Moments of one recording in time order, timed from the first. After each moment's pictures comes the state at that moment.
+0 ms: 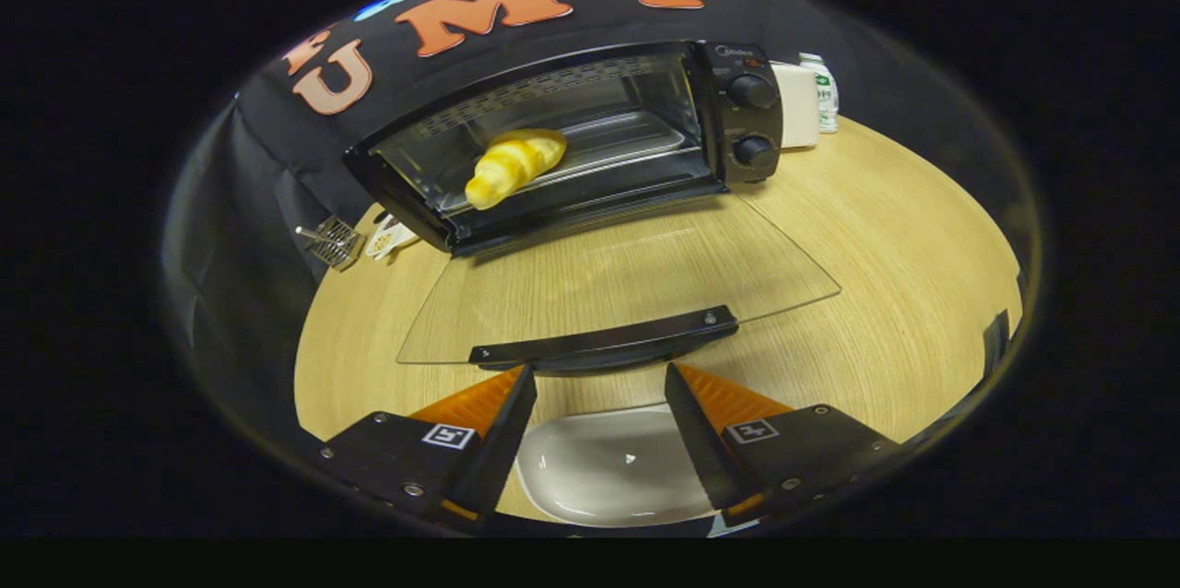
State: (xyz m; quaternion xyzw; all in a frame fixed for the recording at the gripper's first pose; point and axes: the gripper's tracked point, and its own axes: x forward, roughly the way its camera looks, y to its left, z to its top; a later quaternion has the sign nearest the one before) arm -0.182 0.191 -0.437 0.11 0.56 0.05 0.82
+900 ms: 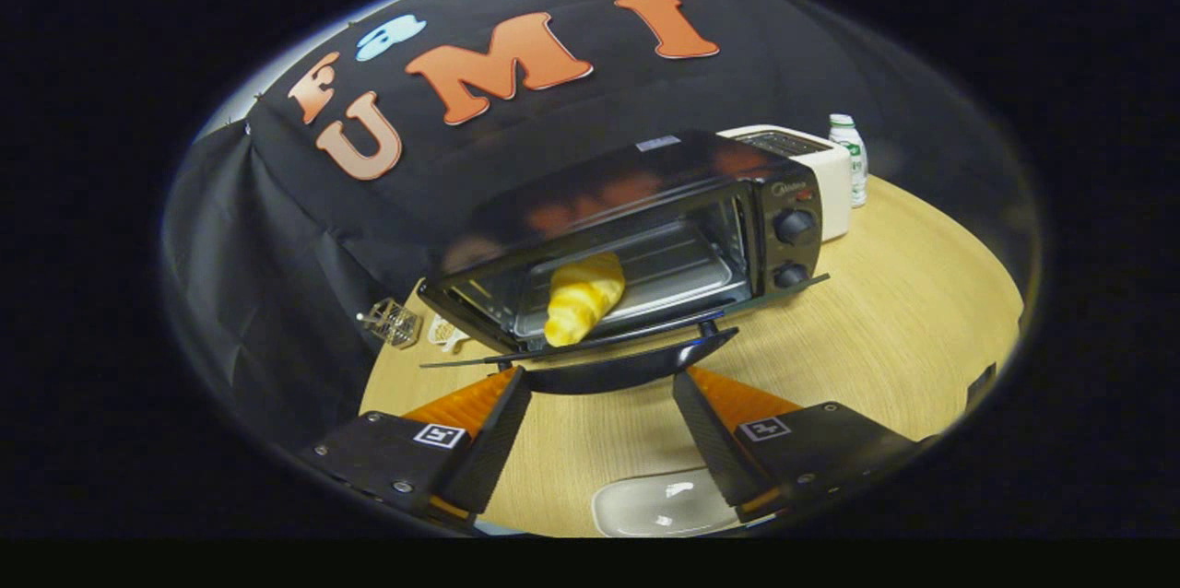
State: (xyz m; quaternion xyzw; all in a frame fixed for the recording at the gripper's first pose) arm -0.065 0.205 -0.346 0.18 0.45 0.06 0.87
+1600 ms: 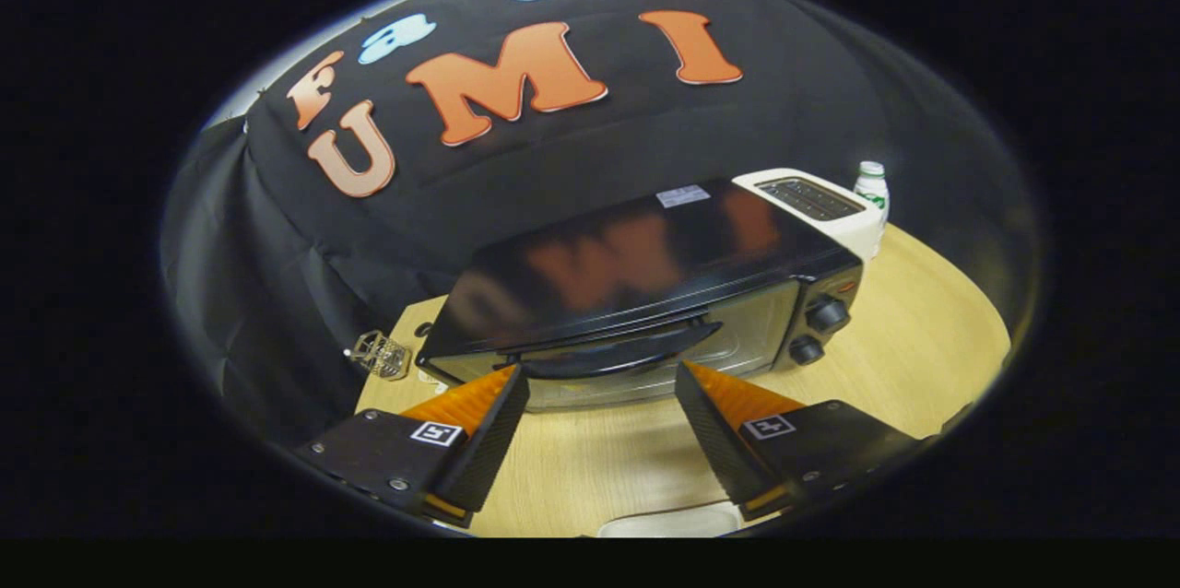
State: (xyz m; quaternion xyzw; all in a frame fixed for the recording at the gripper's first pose) arm -0.009 0.201 -0.316 0.15 0.41 0.05 0.90
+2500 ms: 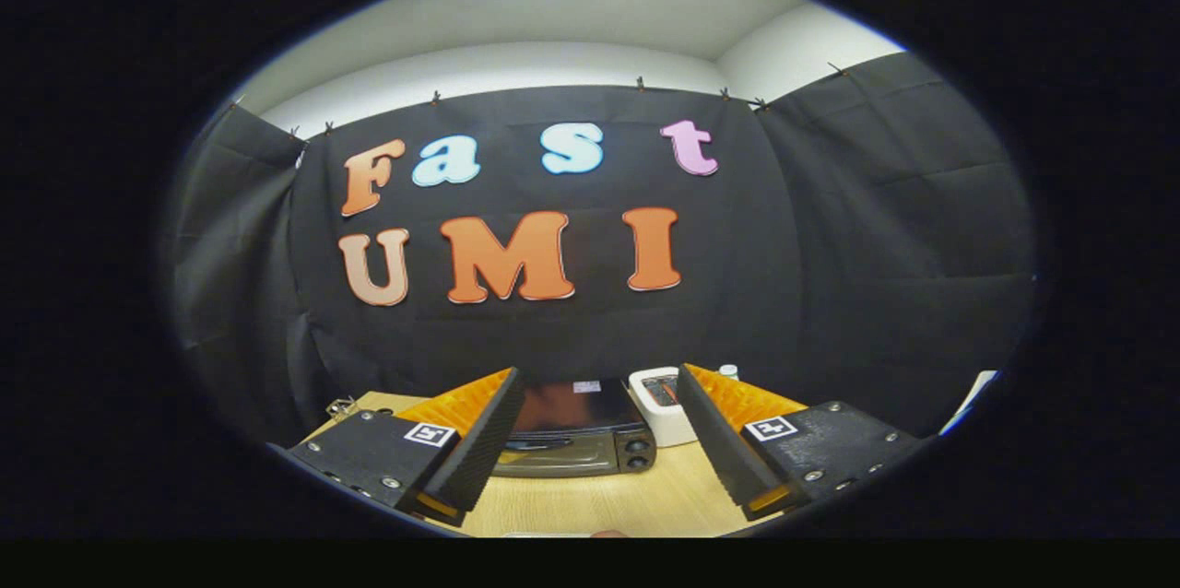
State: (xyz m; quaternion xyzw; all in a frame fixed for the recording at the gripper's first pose) arm -0.055 0.089 -0.068 0.04 0.11 -0.03 0.99
